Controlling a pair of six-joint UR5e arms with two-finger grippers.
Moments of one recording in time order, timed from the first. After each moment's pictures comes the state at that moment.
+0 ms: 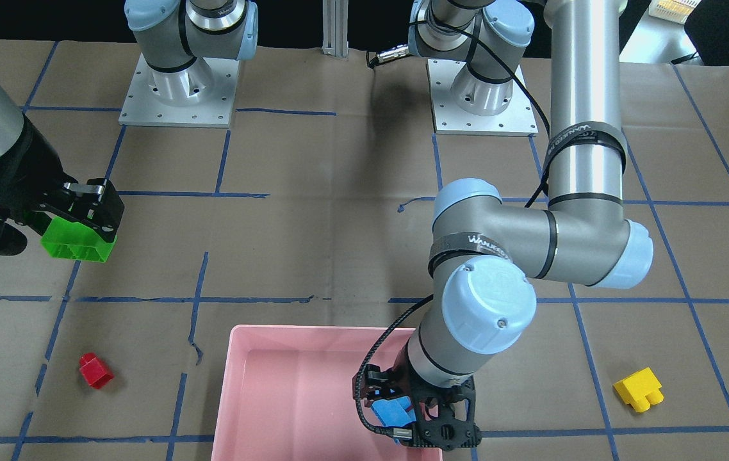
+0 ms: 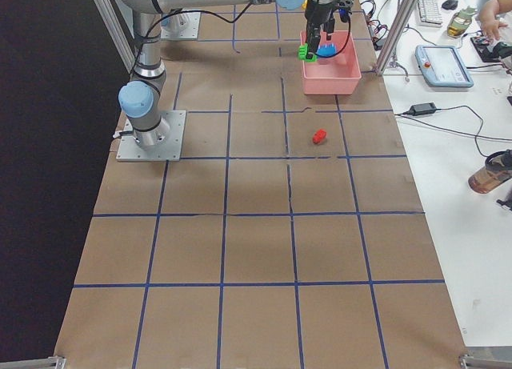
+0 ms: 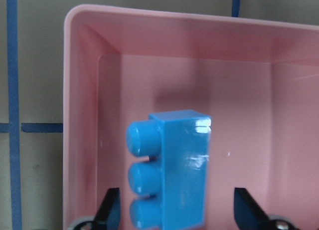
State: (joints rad) left arm -1.69 -2.26 -1.14 -1.15 1.44 -0.13; right arm 1.51 -1.28 1.18 -1.43 -1.59 -0.01
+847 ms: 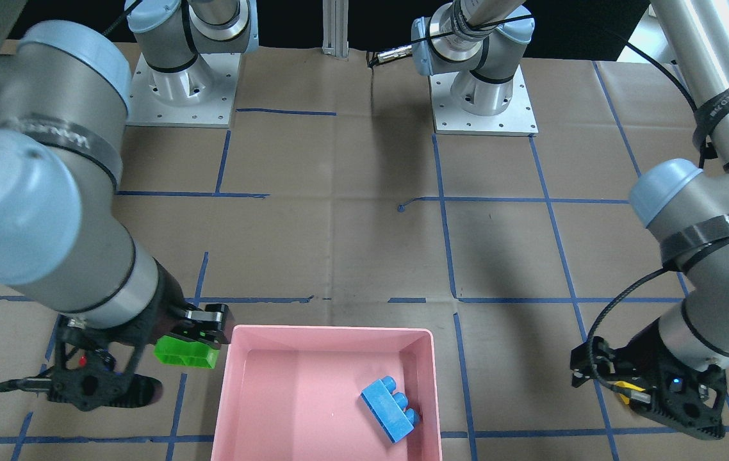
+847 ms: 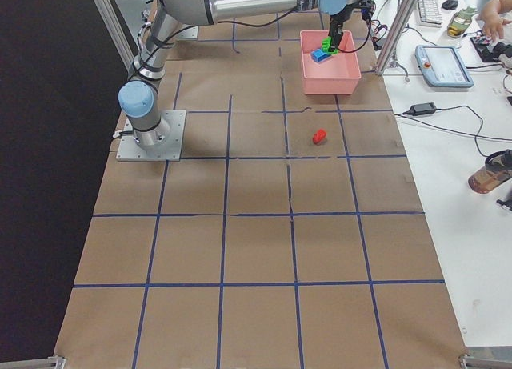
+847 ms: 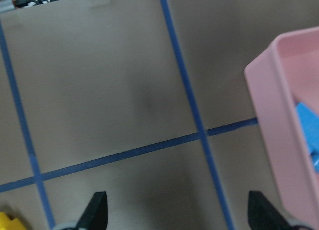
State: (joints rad) left arm -1.30 -2.15 -1.28 -1.16 1.47 0.74; right arm 1.69 -0.94 0.87 -1.48 -1.51 0.21
